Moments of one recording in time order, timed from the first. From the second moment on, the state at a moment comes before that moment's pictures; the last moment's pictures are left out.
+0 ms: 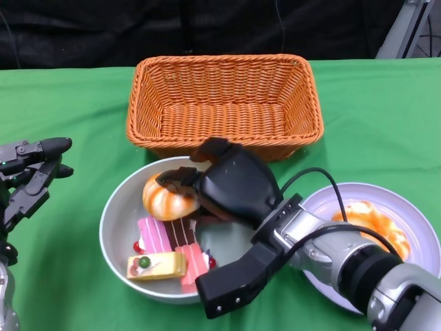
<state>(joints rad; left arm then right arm) -0.43 0.22 0.28 0.98 -0.13 -0.82 -0.15 -0.85 0.07 0.80 1.07 -1.01 -0.33 -0.79</state>
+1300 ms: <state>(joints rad) -0.44 0.22 0.28 0.98 -0.15 -0.81 -0.17 -0.64 -0.06 0.45 0.73 -0.54 -0.79 -0.53</state>
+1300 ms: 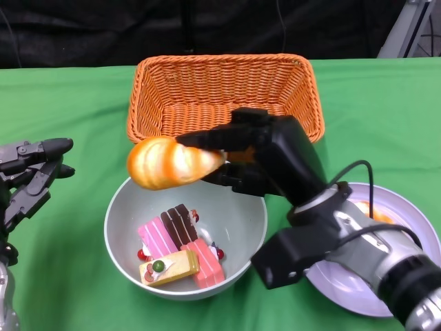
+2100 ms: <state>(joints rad) -0.44 0.23 0.29 0.98 -0.17 -0.78 -0.18 -0.19 -0.13 0.11 0.09 -0.23 -0.49 -0.11</state>
